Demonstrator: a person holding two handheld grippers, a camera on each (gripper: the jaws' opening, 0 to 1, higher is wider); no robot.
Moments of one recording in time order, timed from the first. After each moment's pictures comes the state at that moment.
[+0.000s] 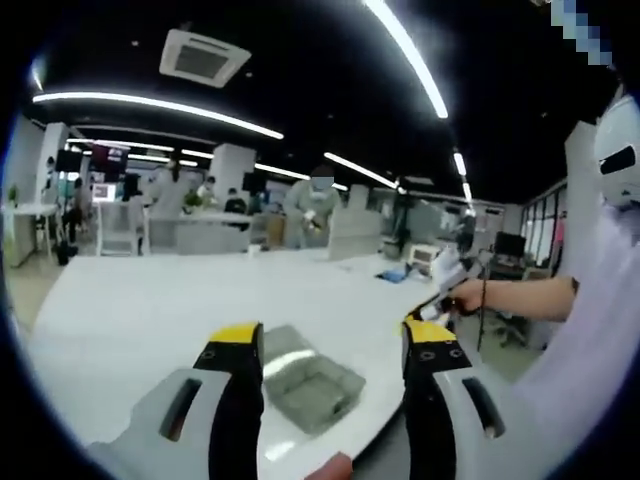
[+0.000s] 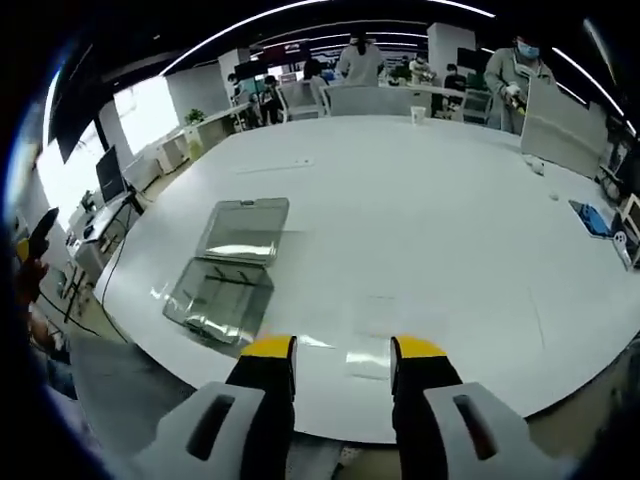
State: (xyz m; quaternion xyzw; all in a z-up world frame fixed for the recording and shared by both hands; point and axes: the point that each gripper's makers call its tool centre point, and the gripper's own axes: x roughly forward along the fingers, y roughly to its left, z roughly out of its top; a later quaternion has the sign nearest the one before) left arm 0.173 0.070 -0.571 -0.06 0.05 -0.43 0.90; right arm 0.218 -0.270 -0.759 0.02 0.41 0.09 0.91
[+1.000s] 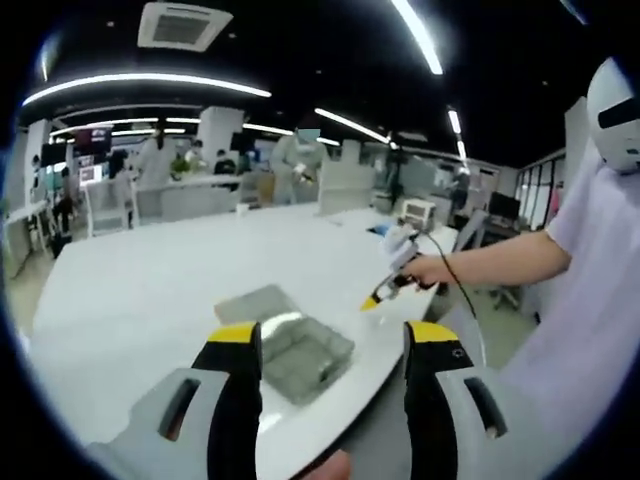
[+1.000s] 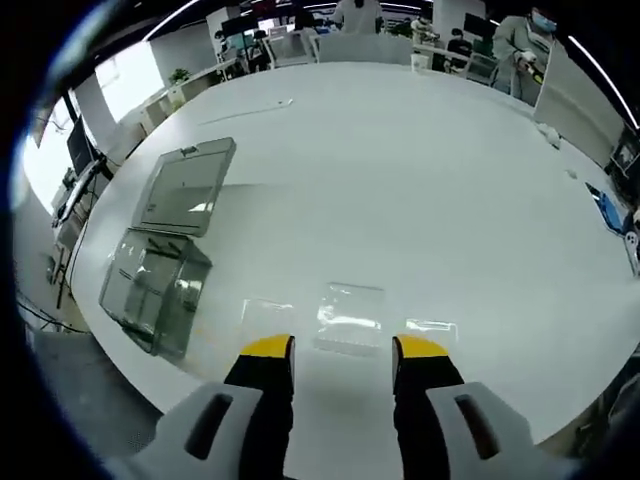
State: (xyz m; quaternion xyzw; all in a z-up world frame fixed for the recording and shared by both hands) left arm 0.163 0.028 -0.611 -0.01 0.15 -0.45 0.88; right arm 0.269 -0.299 -0.844 -0.02 0.49 0.08 0.87
